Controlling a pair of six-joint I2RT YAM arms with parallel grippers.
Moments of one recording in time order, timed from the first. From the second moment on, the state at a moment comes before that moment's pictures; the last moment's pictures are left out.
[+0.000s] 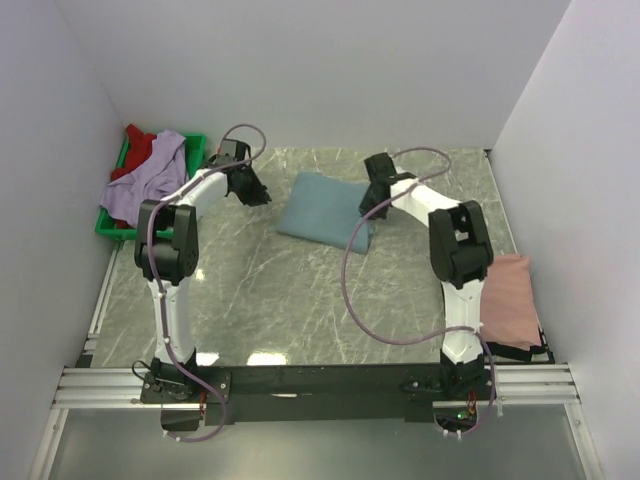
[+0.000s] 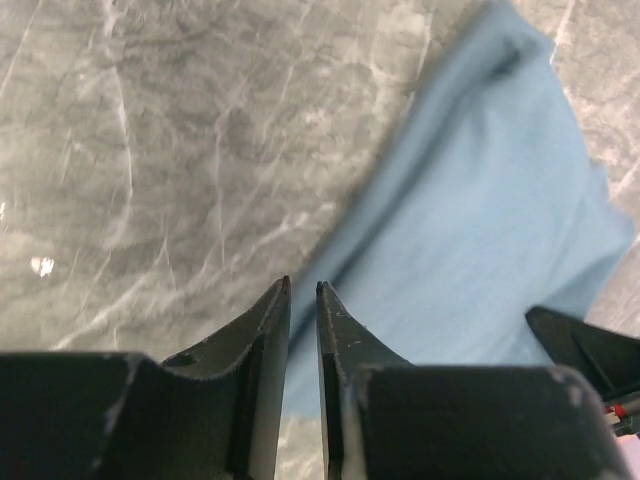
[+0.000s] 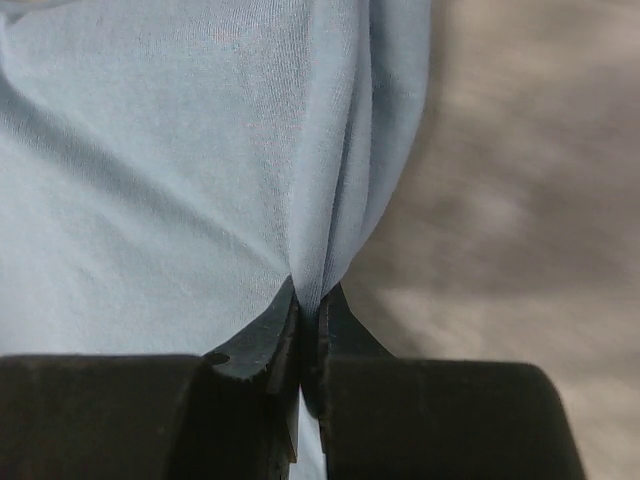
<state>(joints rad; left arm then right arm) -0.20 2.14 1.67 -0.46 0.19 -0.75 0.34 2.16 1.63 -0.49 0.08 0.72</state>
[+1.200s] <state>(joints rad) -0.28 1.84 1.54 -0.52 0.23 -0.76 -0.10 1.80 1.72 -1.35 0.61 1.14</state>
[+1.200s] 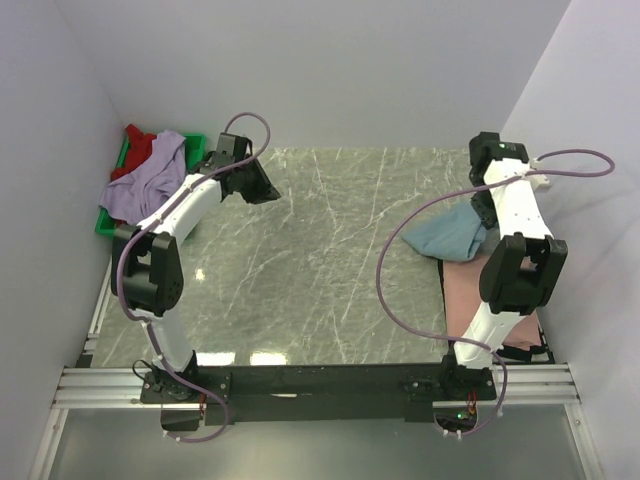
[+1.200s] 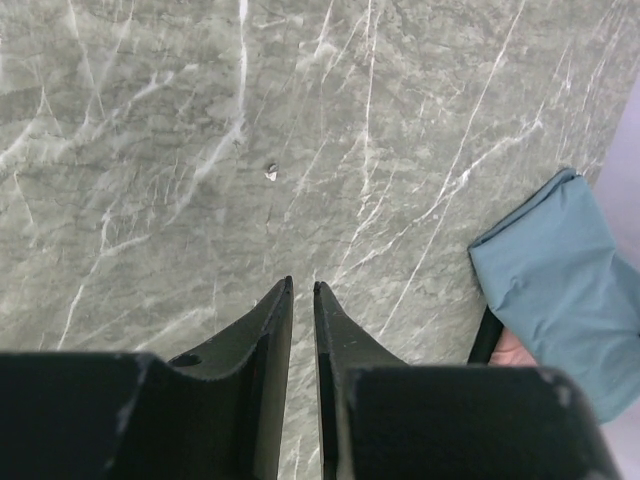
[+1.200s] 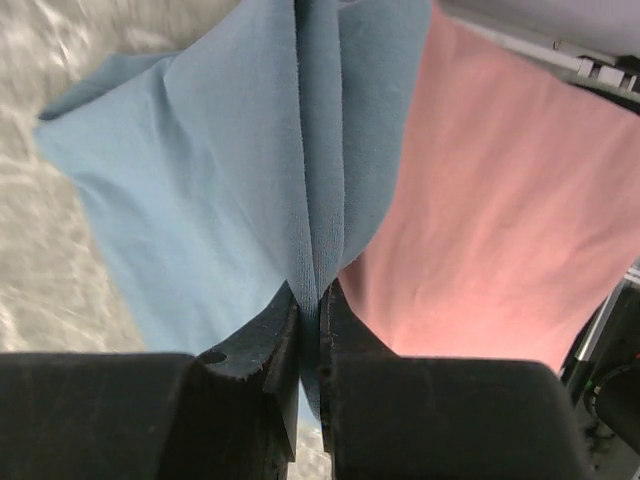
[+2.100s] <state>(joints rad) -0.28 1.83 1.56 -0.55 0.24 -0.75 -0.20 1.64 1.87 -1.38 0.60 1.05</state>
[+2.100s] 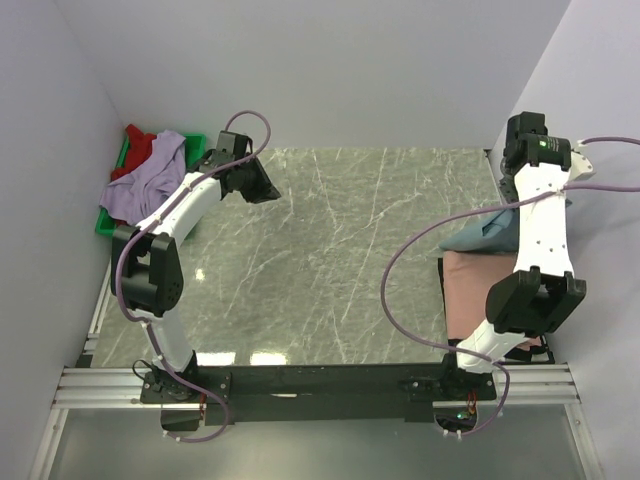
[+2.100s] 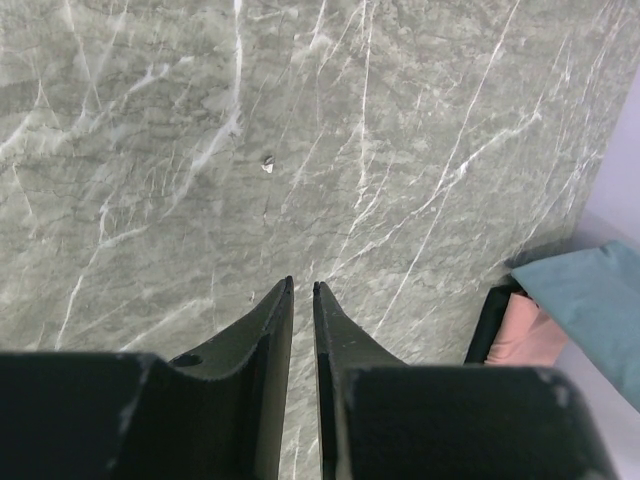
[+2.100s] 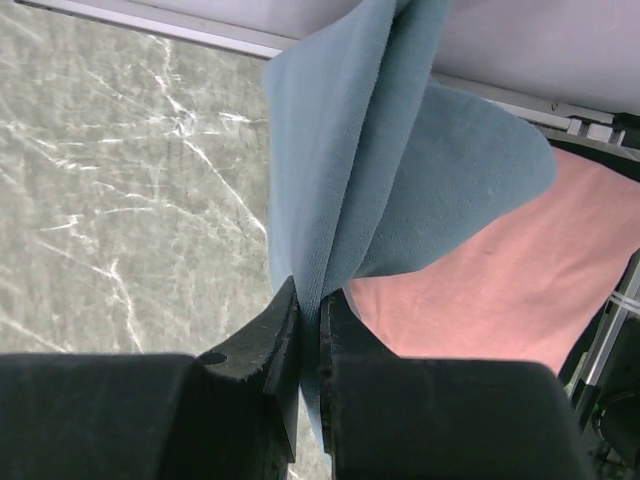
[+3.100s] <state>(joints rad) -0.34 1.83 1.51 -0.54 0.25 -0.74 -0.26 1.11 1.33 -1.37 0.54 1.02</state>
